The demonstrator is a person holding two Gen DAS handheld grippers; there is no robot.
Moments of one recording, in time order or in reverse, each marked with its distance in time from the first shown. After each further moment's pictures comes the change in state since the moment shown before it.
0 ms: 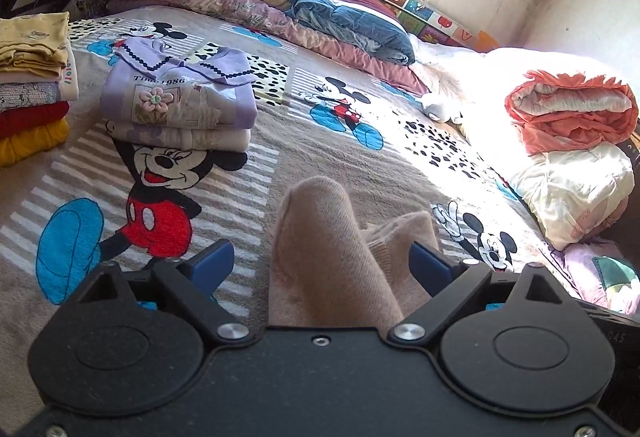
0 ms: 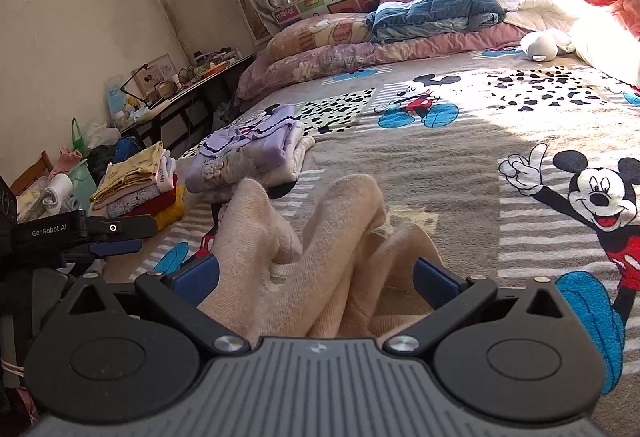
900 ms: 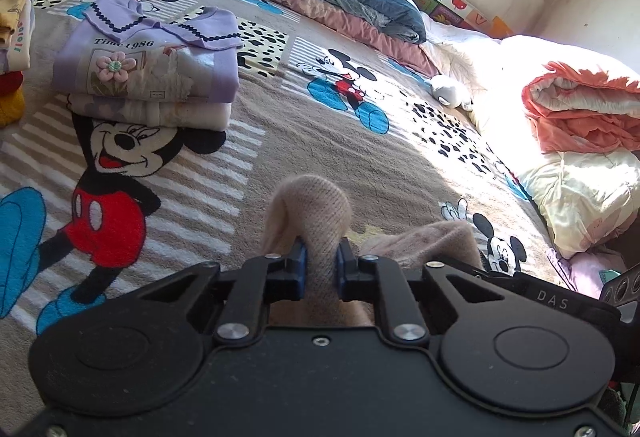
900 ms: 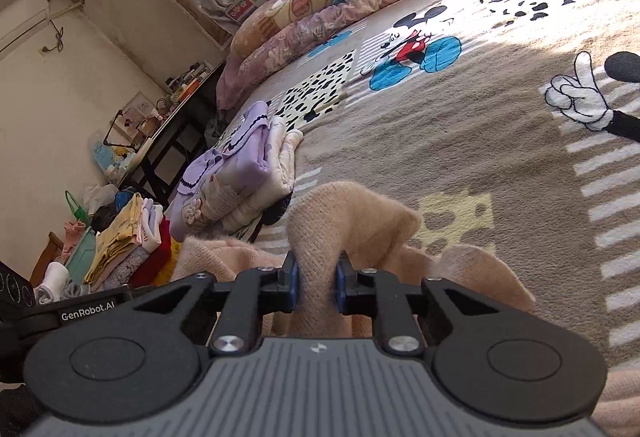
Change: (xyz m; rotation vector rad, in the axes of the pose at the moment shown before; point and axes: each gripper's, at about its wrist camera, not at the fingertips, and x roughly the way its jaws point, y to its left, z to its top) left arm 0.060 -0.009 0.011 -0.054 0.066 -0.011; right arm 0.110 -0.037 0.018 0.335 0.034 0.094
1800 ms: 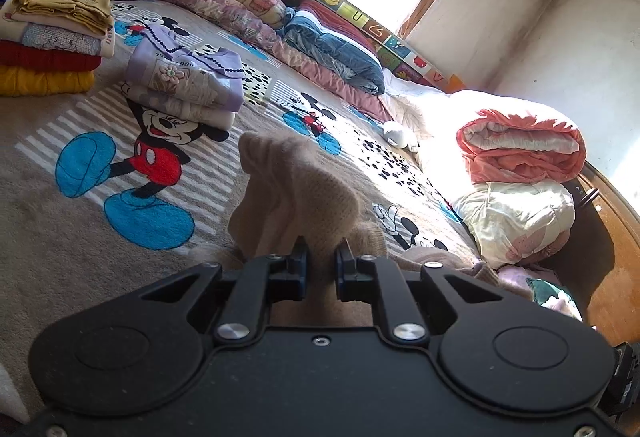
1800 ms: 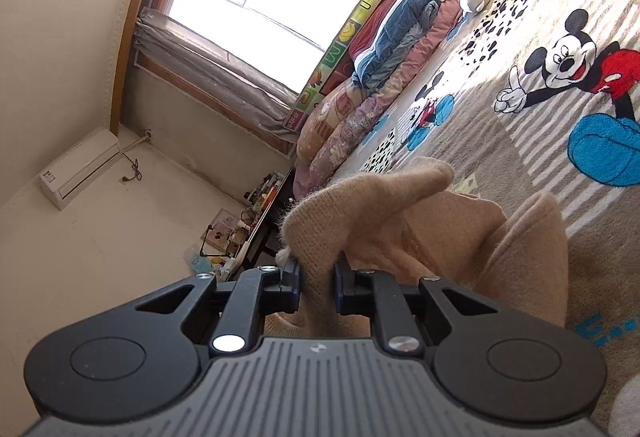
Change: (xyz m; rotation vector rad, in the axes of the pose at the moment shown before) left arm -0.172 0.007 -0.109 -0.087 -0.158 -0.125; right arm -0.215 -0.006 -0.119 0.228 -0.309 0.246
